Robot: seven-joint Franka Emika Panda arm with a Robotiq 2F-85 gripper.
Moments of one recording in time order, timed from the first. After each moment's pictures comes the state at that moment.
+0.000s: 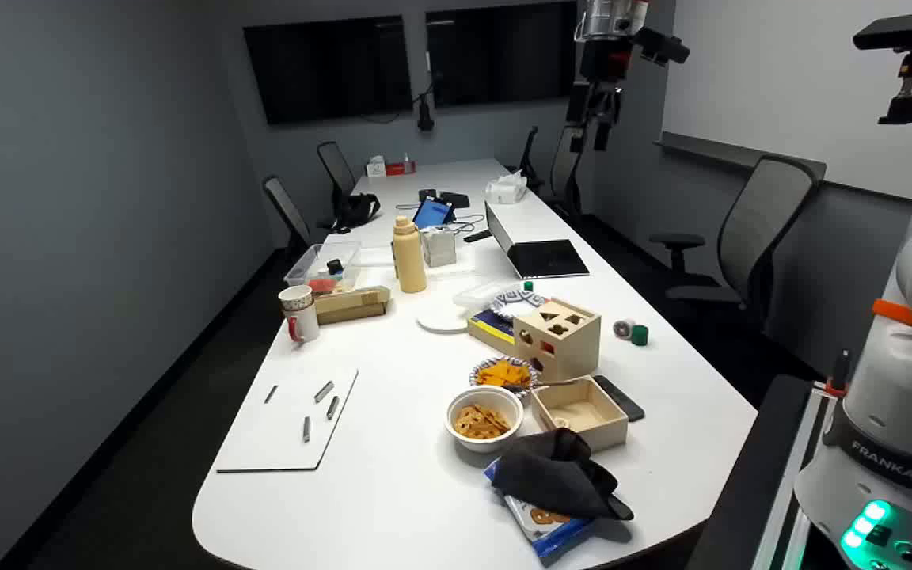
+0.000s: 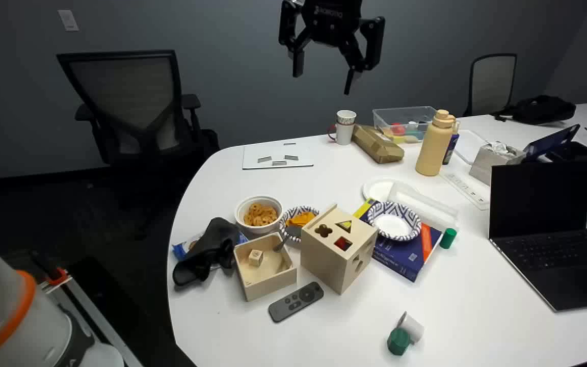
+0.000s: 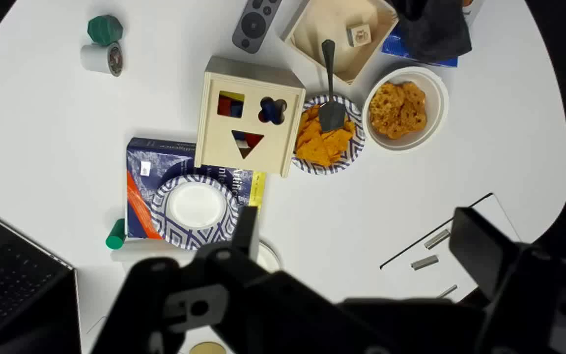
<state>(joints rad) -0.03 -0.37 -0.28 -2.17 0.04 1.90 -0.38</state>
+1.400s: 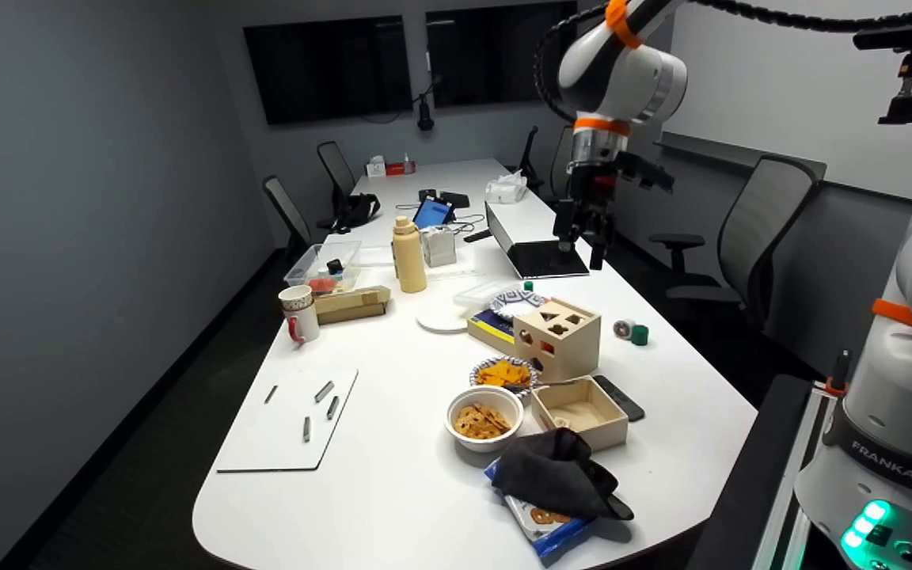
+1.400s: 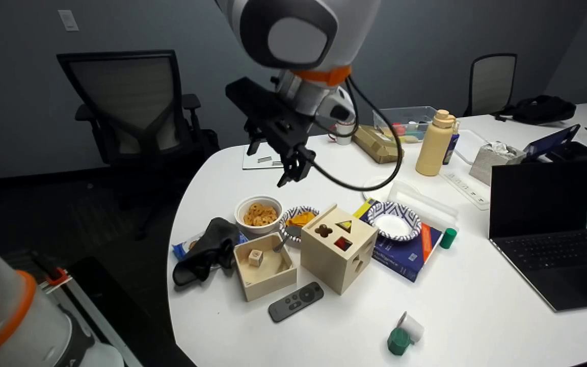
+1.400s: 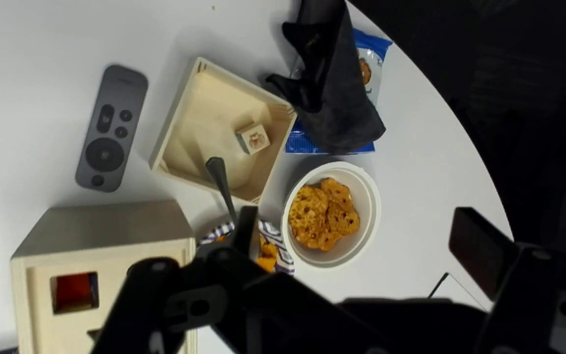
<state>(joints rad) -0.03 -0.19 -0.25 -2.45 0.34 2.03 -0.41</state>
